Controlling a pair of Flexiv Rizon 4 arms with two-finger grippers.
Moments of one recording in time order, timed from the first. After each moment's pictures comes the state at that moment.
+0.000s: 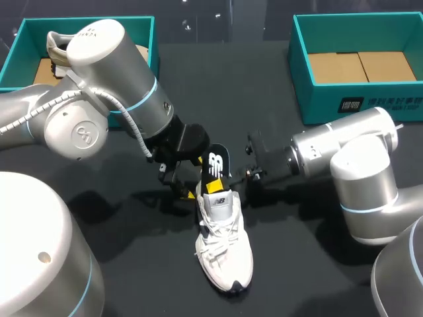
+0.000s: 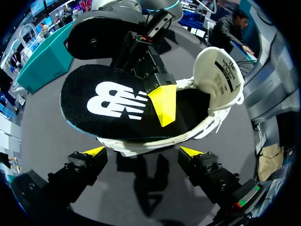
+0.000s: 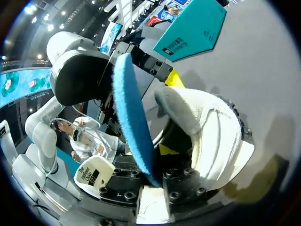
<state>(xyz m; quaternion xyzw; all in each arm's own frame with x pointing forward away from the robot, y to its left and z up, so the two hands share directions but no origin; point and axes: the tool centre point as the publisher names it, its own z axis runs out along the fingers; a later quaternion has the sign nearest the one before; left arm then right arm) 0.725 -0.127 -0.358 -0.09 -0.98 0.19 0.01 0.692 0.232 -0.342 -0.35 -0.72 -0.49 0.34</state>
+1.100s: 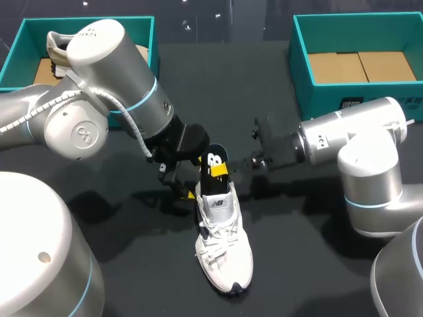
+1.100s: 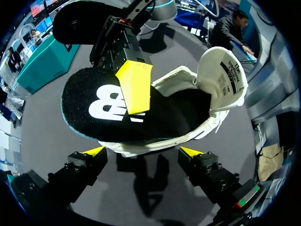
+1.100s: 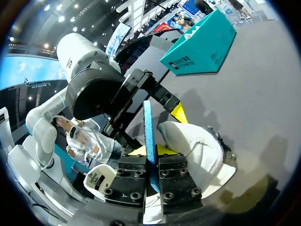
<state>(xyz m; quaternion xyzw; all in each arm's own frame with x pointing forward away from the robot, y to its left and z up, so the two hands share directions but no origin) 0.725 -0.127 -0.358 -0.09 -0.98 0.19 0.01 0.717 0.223 -0.321 -0.32 -0.73 -0.52 0.30</state>
